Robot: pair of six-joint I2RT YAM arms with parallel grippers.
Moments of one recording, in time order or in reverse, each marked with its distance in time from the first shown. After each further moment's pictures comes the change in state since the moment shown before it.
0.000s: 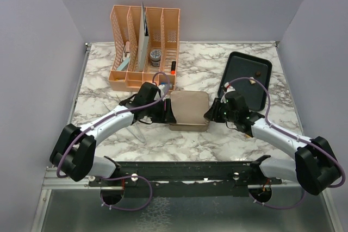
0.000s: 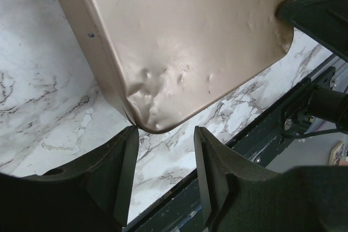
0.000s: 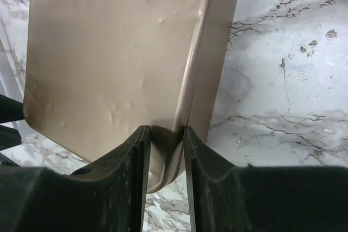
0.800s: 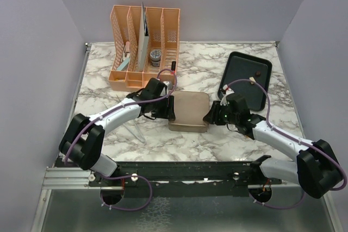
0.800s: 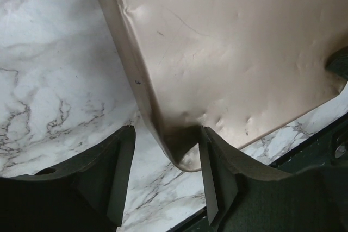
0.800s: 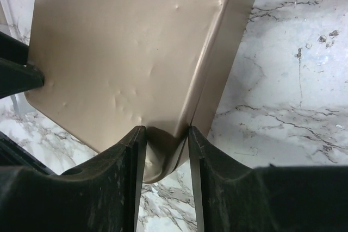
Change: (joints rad) left arm -0.021 0.132 0.142 -0.092 -0.169 0.118; right arm 0.000 -0.035 -0.031 -0.007 -0.064 -0.055
